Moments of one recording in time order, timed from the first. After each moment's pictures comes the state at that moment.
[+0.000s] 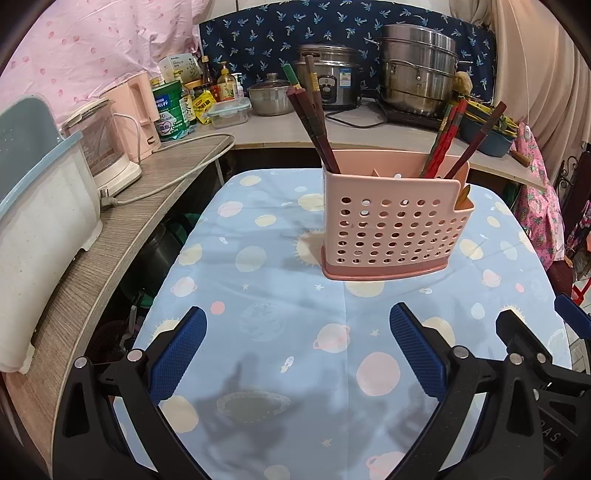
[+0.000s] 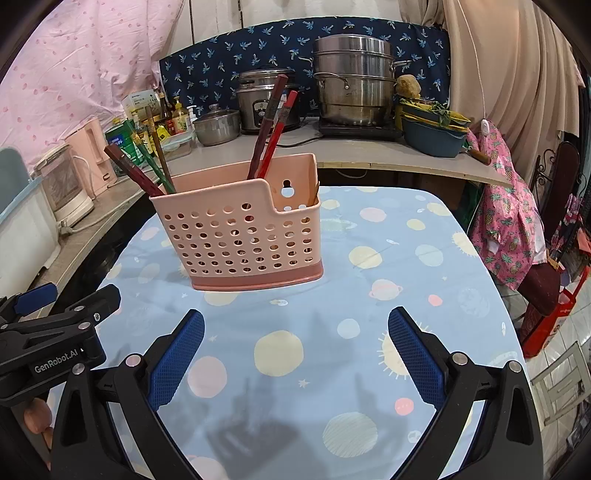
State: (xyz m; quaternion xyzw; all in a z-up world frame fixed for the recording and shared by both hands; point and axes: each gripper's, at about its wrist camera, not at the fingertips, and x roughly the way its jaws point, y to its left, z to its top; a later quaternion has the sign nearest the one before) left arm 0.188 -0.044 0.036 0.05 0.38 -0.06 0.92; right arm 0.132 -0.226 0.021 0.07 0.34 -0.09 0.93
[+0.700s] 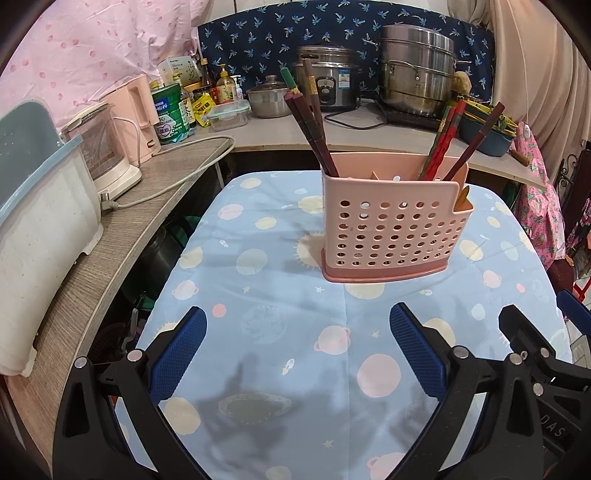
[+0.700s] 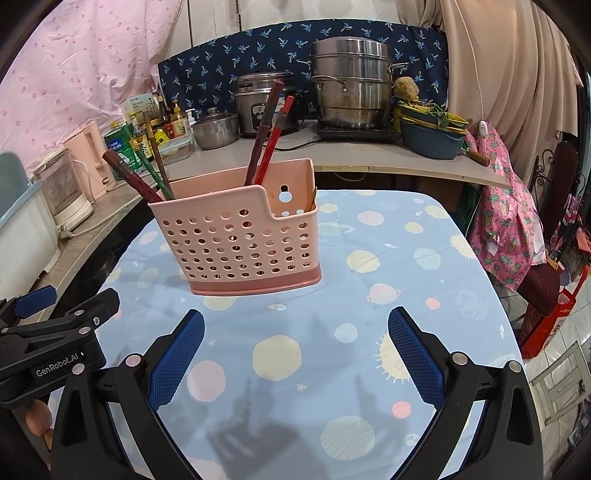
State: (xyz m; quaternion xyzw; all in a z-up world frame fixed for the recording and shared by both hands) left arm 0.188 -0.046 0.038 0.06 0.38 -0.06 0.92; right arm 0.132 -0.230 0.025 0.07 0.34 -0.09 0.93
